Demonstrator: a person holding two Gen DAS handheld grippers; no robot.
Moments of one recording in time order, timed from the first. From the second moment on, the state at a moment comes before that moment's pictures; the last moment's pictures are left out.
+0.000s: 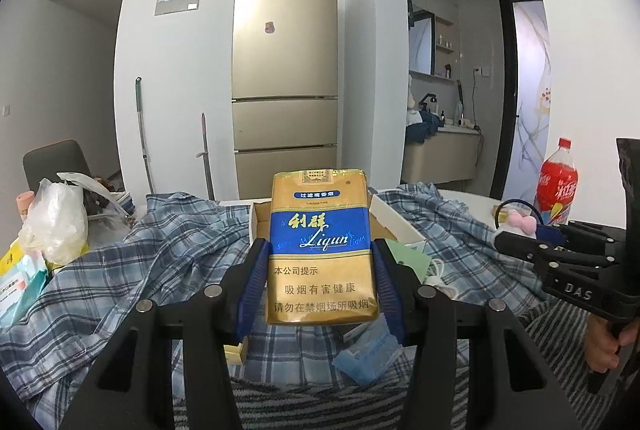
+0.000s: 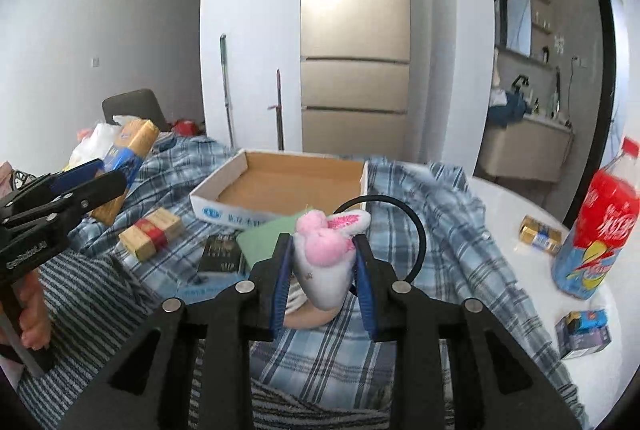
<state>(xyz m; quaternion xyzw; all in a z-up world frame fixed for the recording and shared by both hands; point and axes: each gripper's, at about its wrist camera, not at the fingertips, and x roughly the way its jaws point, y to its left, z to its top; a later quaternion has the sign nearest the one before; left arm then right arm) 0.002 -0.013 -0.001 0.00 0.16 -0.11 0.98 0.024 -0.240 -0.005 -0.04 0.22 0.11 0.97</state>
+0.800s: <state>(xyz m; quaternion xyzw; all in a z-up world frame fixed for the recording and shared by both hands) 0.047 -0.040 0.152 0.02 0.05 -0.06 1.00 0.088 -0.207 0.157 -0.02 0.10 0.10 0.99</state>
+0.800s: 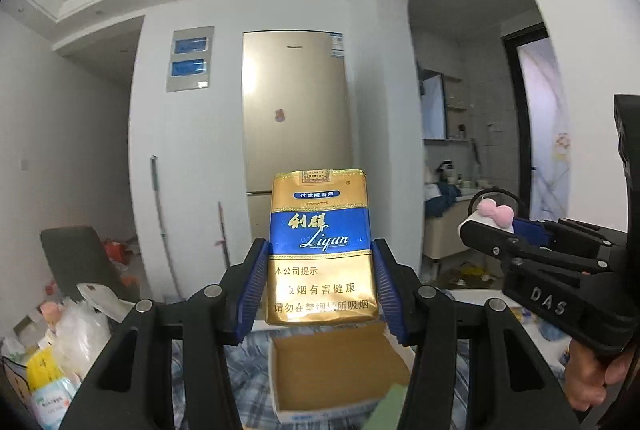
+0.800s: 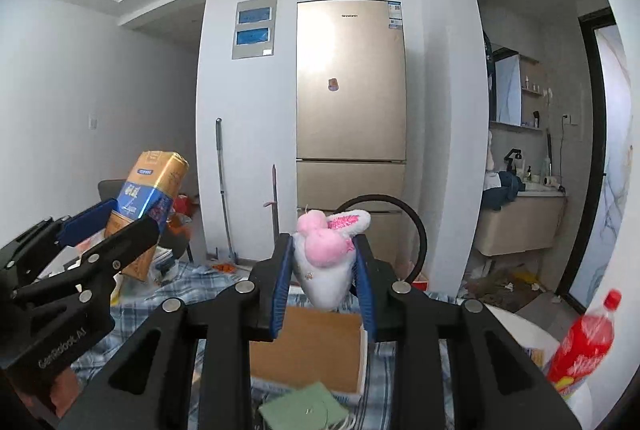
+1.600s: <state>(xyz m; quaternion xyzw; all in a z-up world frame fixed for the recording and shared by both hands) 0.193 -0.034 0.068 0.01 0.28 -0.05 0.96 0.215 -0.200 0.057 -0.01 0.29 0.13 0.95</state>
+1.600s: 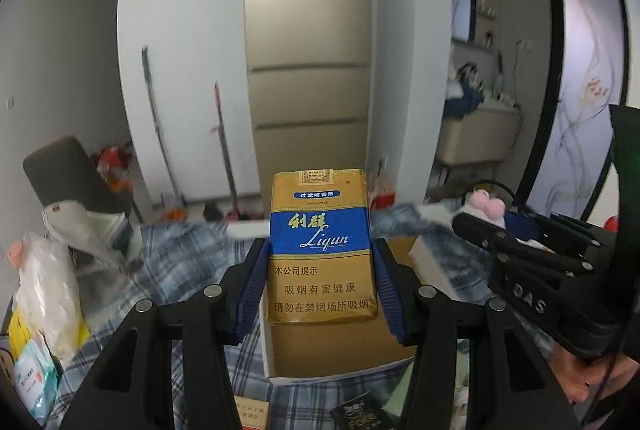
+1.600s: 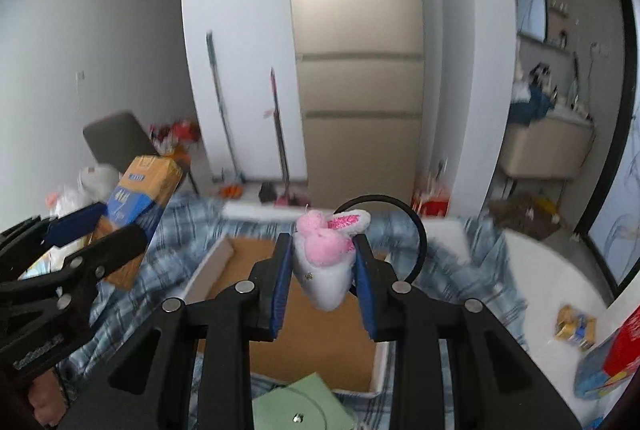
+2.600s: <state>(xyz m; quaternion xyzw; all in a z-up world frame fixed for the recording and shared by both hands) 0.268 -0.033 -0.050 0.04 0.45 -0.04 0.89 0.266 -0.183 -0.043 -0.05 0.44 0.13 0.89</state>
